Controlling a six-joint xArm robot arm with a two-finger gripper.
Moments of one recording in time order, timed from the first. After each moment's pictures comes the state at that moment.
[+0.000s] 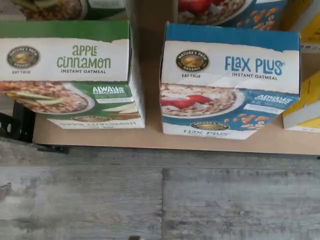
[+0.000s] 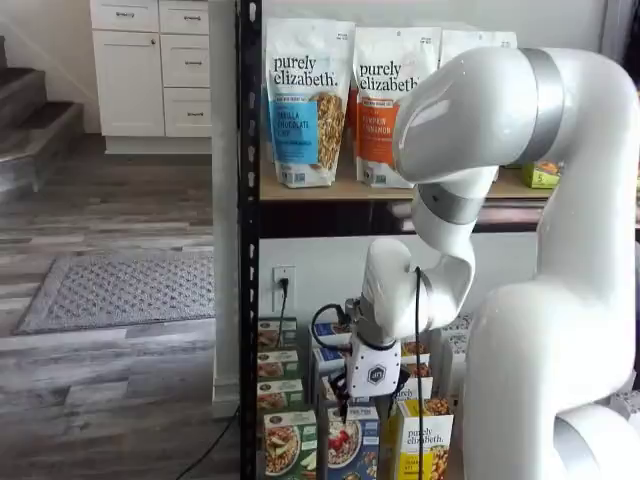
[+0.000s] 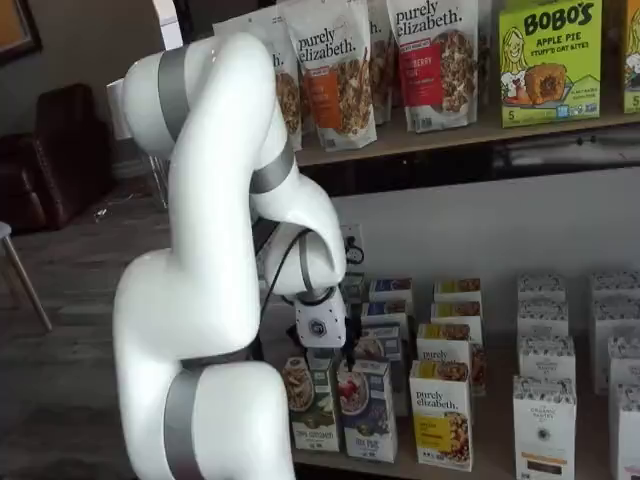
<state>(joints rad) 0.13 0.32 -0.72 -0.04 0.26 0.17</state>
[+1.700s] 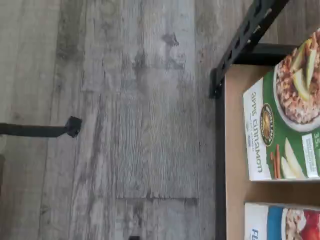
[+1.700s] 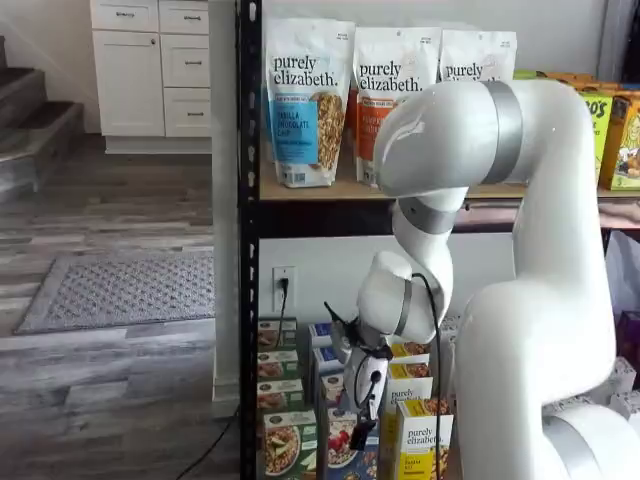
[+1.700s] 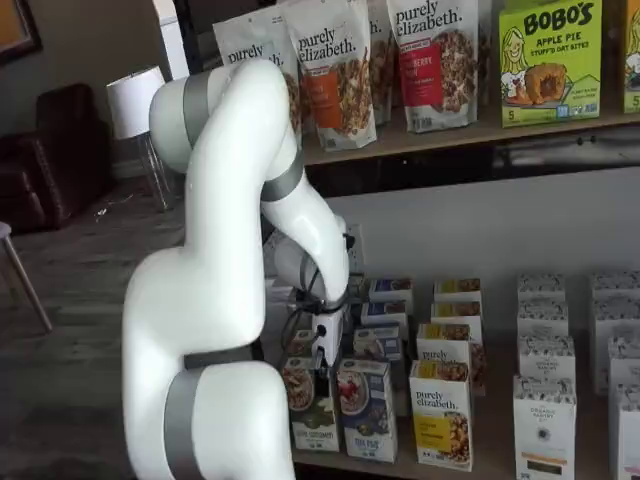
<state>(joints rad) 0.14 0.51 -0.94 0.50 0.43 -1.88</state>
